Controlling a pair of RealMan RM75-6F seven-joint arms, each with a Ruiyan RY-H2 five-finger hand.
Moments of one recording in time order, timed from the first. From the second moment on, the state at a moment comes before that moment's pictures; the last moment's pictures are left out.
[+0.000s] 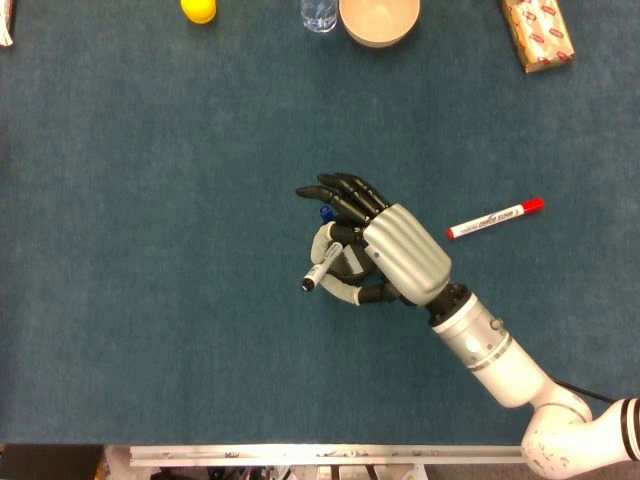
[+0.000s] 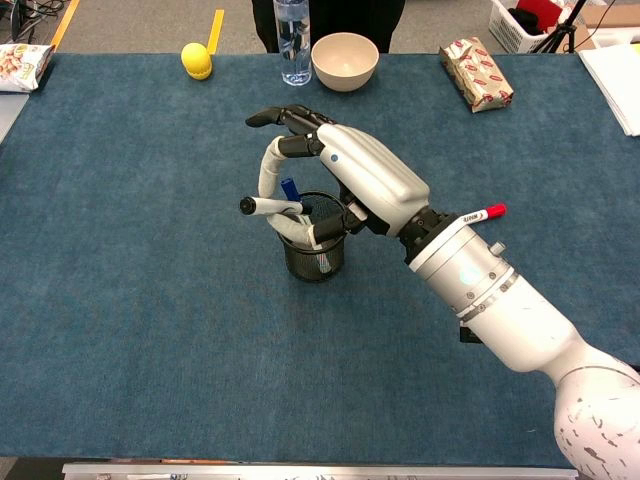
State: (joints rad) left arm -0.02 -1.19 -0.04 -1.44 1.45 1.50 -0.08; right arm 0.58 -1.83 0.10 -1.58 -1.58 1.21 0.03
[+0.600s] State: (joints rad) left arm -0.01 -1.19 -0.04 -1.44 1.45 1.50 -0.08; right arm 0.56 -1.84 0.07 -1.55 -1.58 1.21 0.02
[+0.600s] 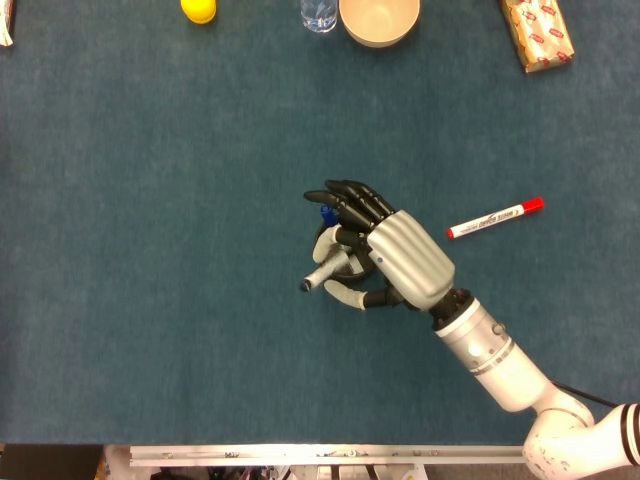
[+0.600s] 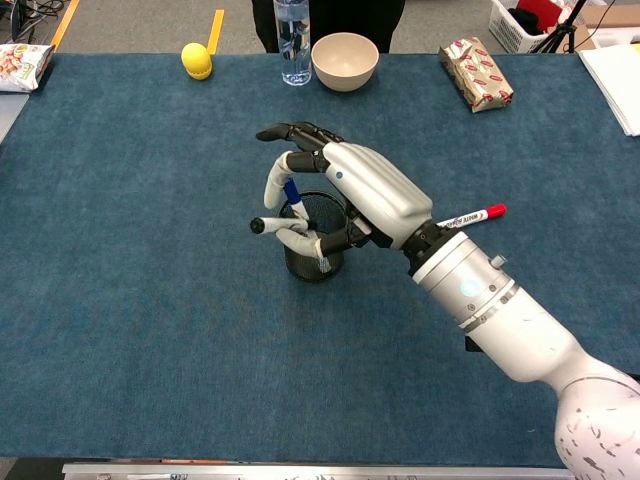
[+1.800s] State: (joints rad) left arm -0.03 -1.19 -0.04 -1.48 1.46 1.49 -0.03; right arm 0.44 -1.36 0.00 -1.79 -1.47 1.20 -0.40
